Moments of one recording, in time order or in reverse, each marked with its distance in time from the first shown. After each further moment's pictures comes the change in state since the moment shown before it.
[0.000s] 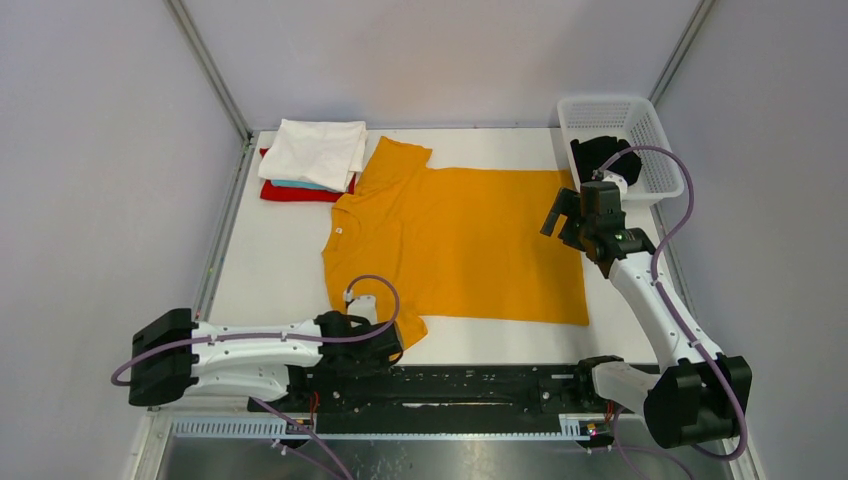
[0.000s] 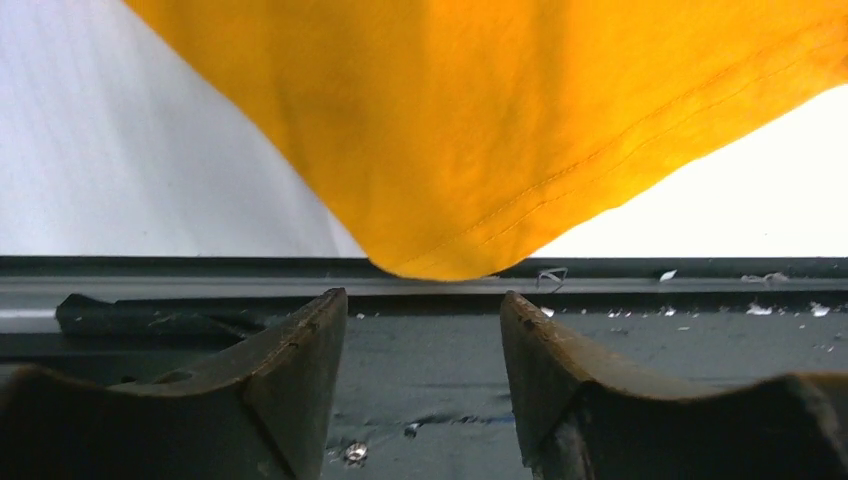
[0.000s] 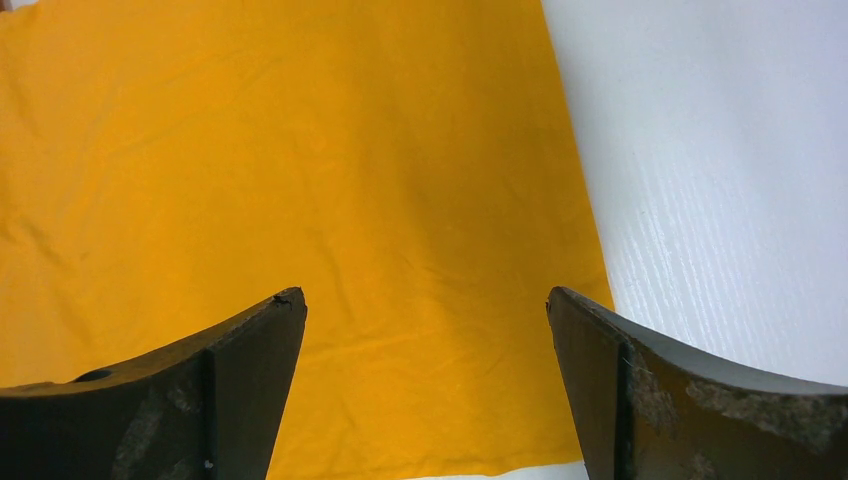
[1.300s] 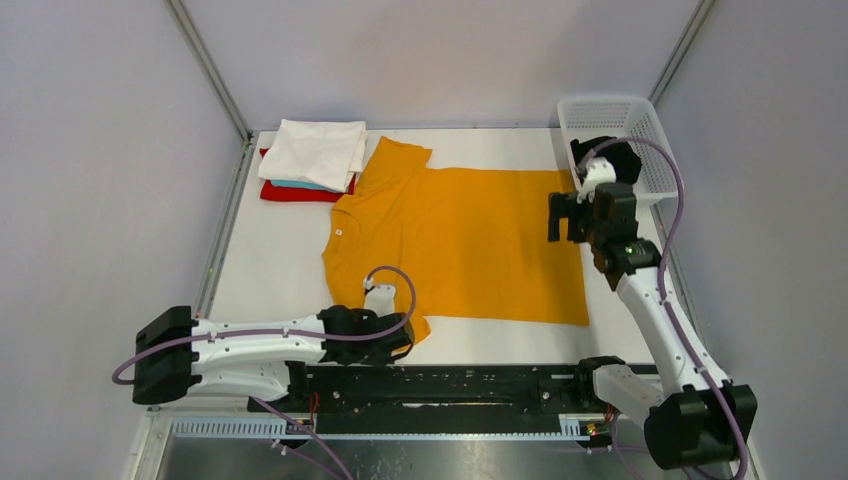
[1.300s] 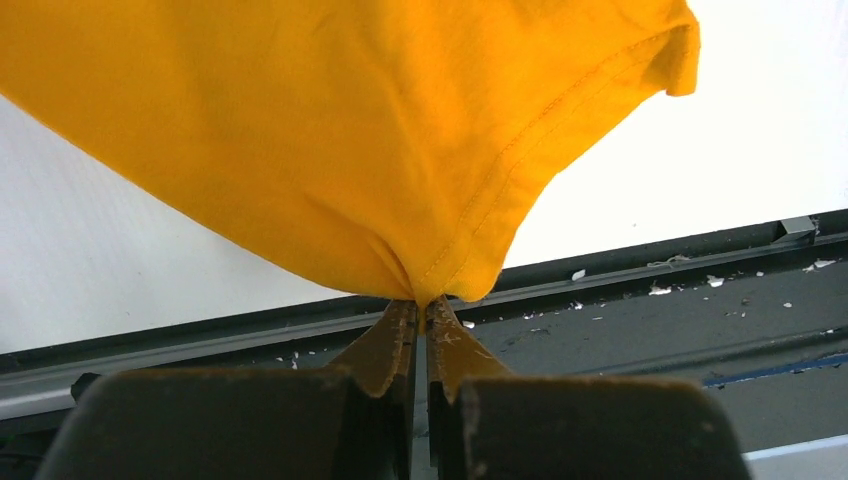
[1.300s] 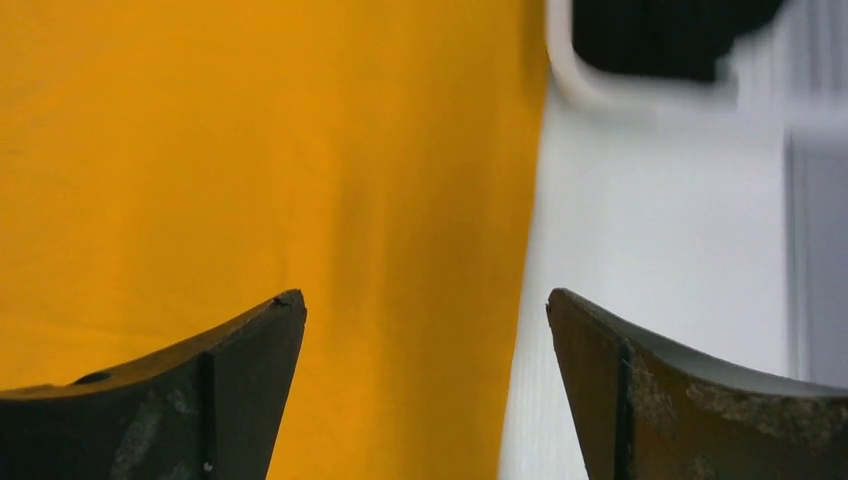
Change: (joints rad) left arm 0.000 0.056 0.086 0.101 -0.082 0.196; right arm -0.030 -0.146 -0.104 0.108 -0.066 -0.389
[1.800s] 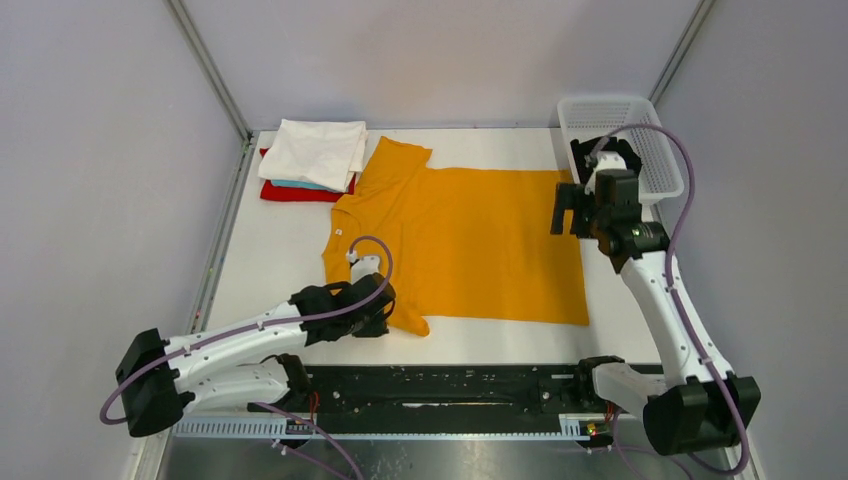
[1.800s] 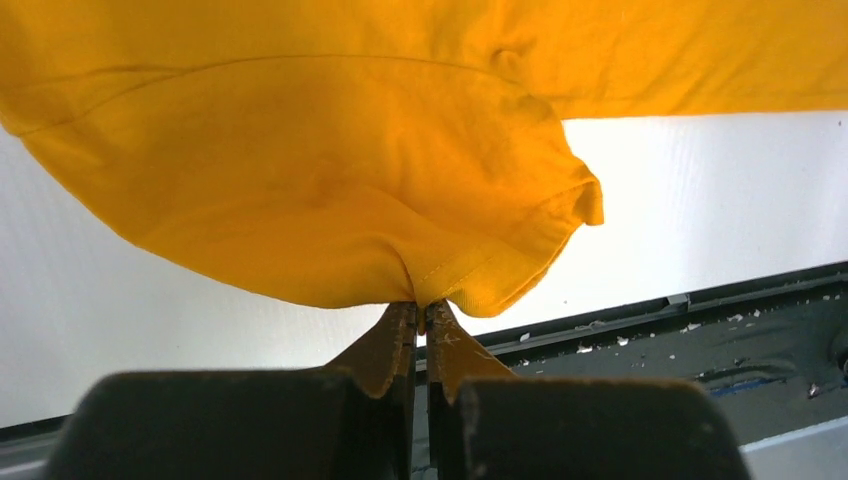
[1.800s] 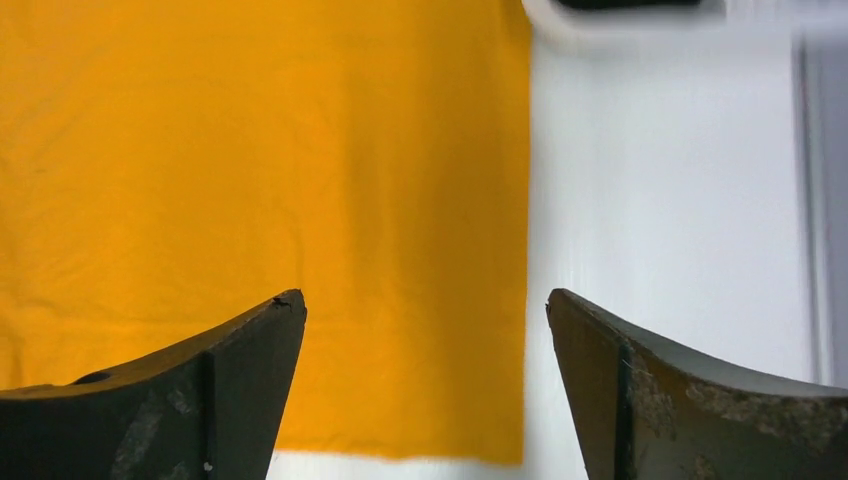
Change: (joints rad) left arm 0.272 -0.113 0.023 0.068 0.072 0.177; right arm 0.001 0.150 0.286 -0.173 -0.061 -0.048
